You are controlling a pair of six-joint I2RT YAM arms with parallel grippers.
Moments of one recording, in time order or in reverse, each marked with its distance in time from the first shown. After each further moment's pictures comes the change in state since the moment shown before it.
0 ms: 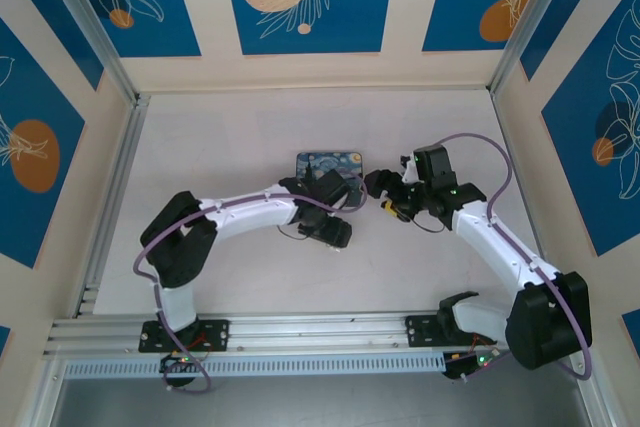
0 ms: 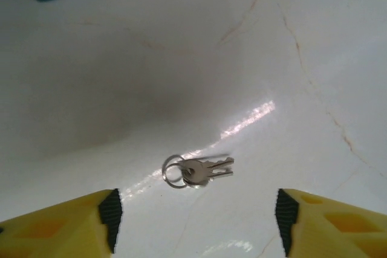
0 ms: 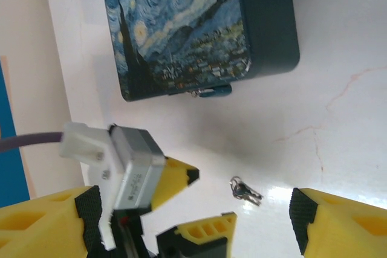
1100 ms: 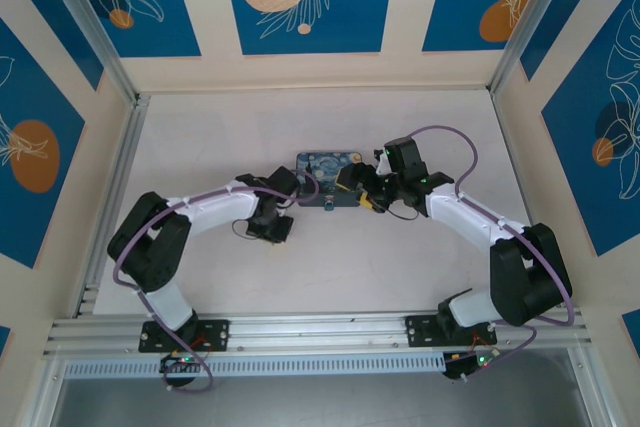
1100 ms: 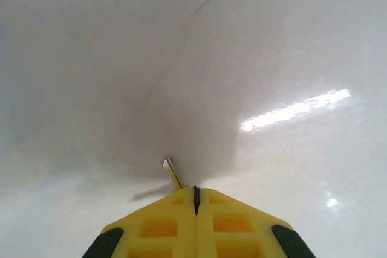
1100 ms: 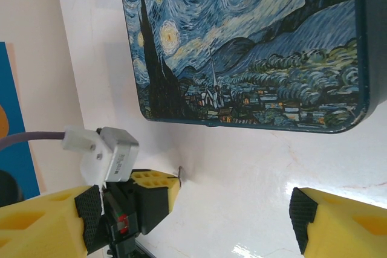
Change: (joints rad) left arm 0.237 -0.155 -0.252 -0.096 -0.064 0.103; right arm 0.106 0.232 0.062 0.225 -0.008 0.092
